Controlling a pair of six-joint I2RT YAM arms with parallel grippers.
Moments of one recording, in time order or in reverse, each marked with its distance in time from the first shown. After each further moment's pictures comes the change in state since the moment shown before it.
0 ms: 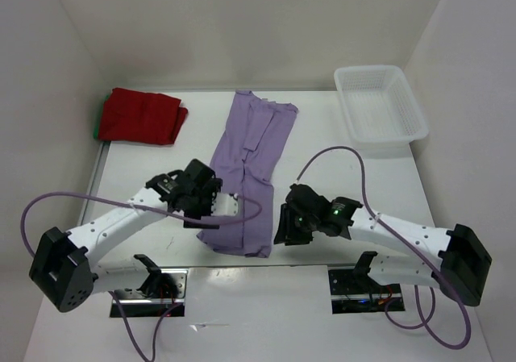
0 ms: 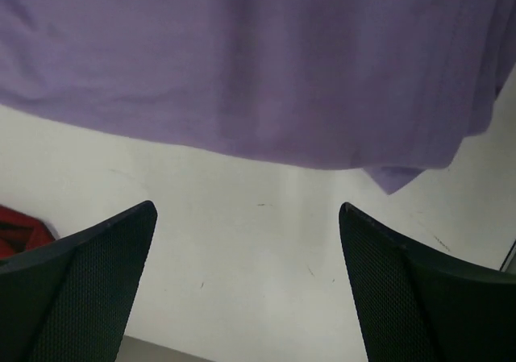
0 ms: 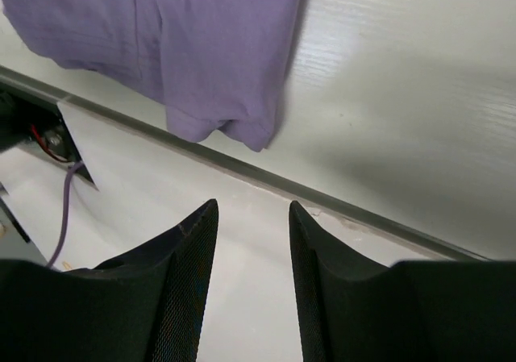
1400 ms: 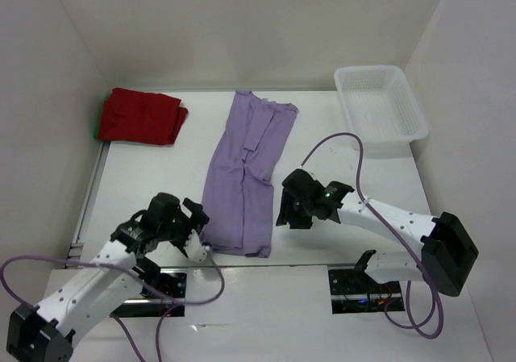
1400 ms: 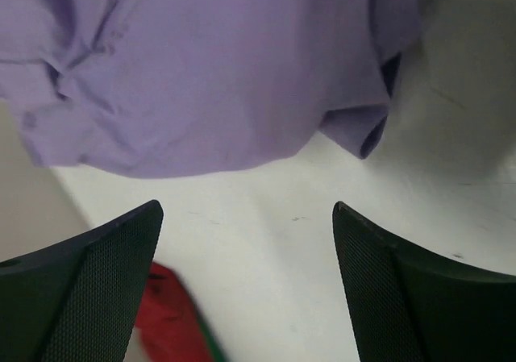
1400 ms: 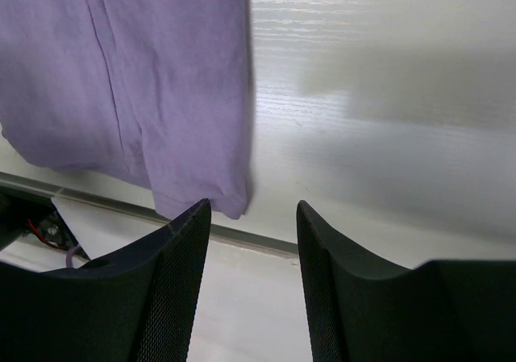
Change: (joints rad) left arm 0.172 -0.463 -0.323 0.101 0.255 0.563; right arm -0.103 0.114 0.131 -0.082 0.146 -0.017
